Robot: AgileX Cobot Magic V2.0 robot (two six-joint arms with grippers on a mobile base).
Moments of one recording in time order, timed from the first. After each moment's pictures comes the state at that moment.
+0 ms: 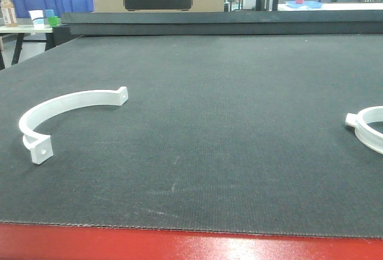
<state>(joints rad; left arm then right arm) -0.02 0.89 -0.63 -0.01 0.16 -0.03 -0.11 0.66 -0.54 0.44 0.27 -0.14</state>
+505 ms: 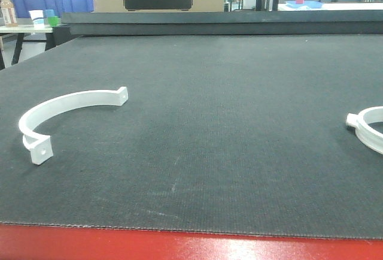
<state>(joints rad) -0.02 1.05 -0.67 -0.04 0.07 -0.03 -0.07 0.87 -0.54 0.41 0.24 -0.15</state>
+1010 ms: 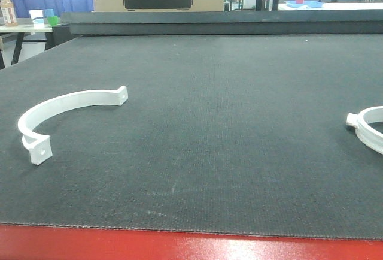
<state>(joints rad) -0.02 1.20 -0.67 -0.04 0.00 -0.03 -0.03 1.10 -0.56 0.40 0.17 -0.15</state>
